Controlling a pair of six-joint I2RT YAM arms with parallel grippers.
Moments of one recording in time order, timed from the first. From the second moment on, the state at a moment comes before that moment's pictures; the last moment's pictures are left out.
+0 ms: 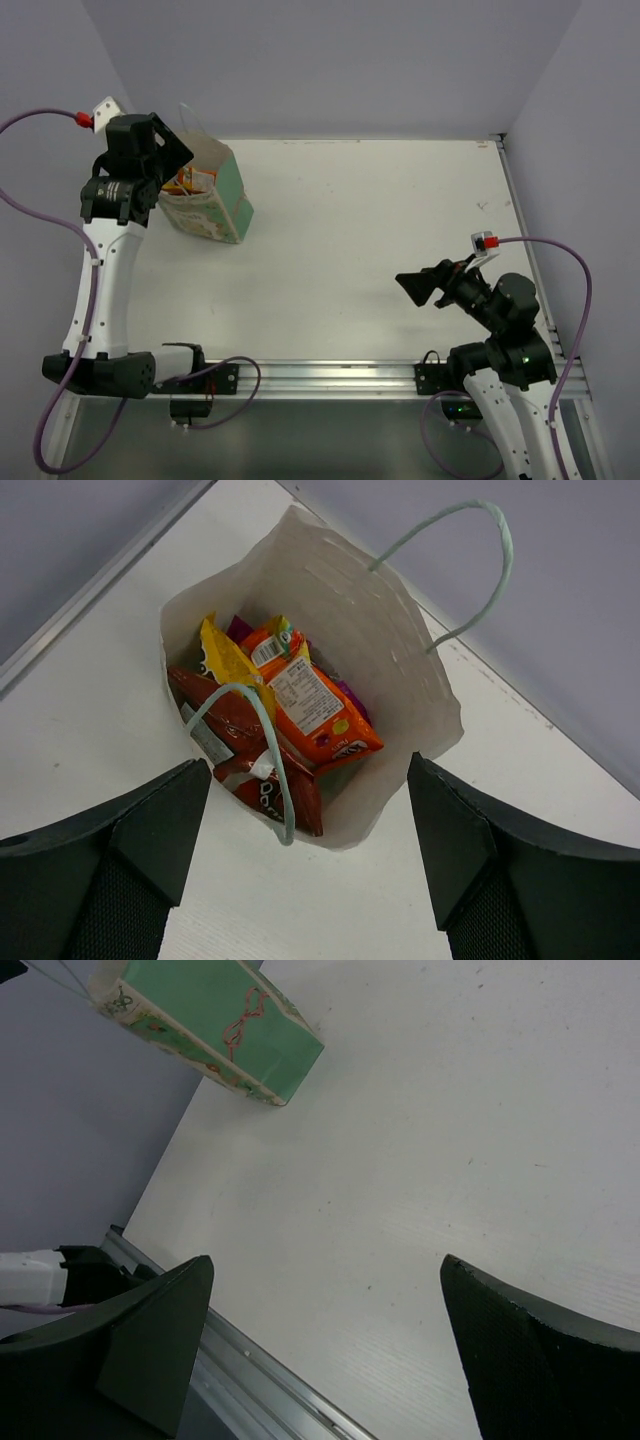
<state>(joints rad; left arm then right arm) -0.07 1.25 1.61 -0.88 -0.37 -0.66 0.21 0.27 0.59 -0.54 -0.46 0.56</state>
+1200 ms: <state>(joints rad) -0.53 1.24 1.32 -0.40 0.30 -1.02 0.21 0.30 0.63 -0.52 -0.46 0.56</state>
